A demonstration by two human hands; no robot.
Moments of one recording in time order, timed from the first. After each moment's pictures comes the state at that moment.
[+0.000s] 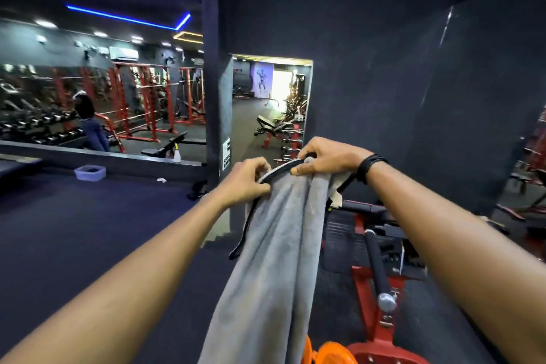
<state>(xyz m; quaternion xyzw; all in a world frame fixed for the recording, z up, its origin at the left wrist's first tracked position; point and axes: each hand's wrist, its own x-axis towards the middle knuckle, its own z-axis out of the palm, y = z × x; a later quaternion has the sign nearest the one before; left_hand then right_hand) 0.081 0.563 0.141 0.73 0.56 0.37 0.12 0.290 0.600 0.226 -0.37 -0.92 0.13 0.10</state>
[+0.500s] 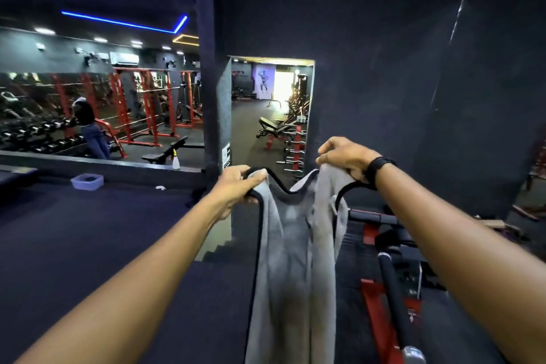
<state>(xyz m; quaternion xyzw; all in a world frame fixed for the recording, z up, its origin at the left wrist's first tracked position) 0.070 0.673 0.134 0.53 0.54 0.53 0.38 0.294 0.737 0.214 -0.54 -0.75 0.25 0.27</state>
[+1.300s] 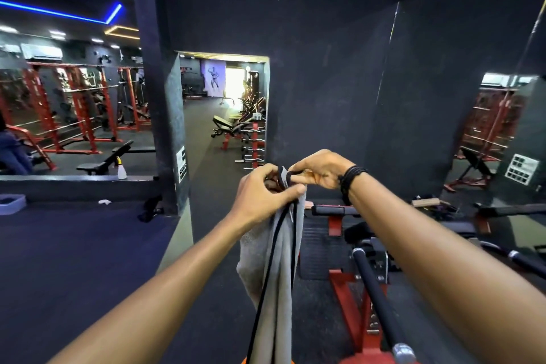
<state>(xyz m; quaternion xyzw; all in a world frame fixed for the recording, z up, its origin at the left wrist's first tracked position) 0.123 0.715 0.134 0.70 0.46 0.51 0.19 0.271 0.754 0.200 -0.53 -0.48 0.56 0.43</state>
